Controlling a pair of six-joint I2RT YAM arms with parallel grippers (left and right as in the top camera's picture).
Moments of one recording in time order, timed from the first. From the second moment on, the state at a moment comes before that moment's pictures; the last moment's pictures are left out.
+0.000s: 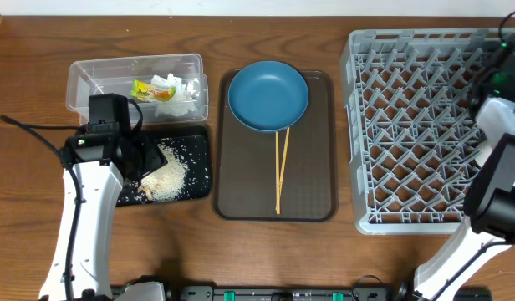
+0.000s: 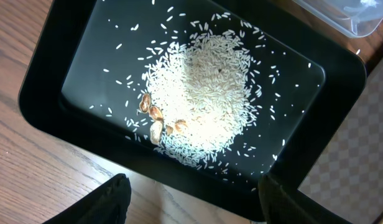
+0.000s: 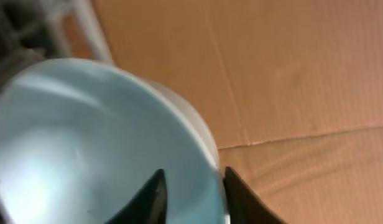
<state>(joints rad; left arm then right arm) 0.12 1.34 1.08 -1.04 -0.04 -0.47 -0.35 2.08 1.41 0.25 0.94 -0.80</state>
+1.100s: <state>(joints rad) 0.12 1.34 1.08 -1.05 -0.03 -0.47 -0.08 1.84 1.41 -0.30 0.39 -0.28</state>
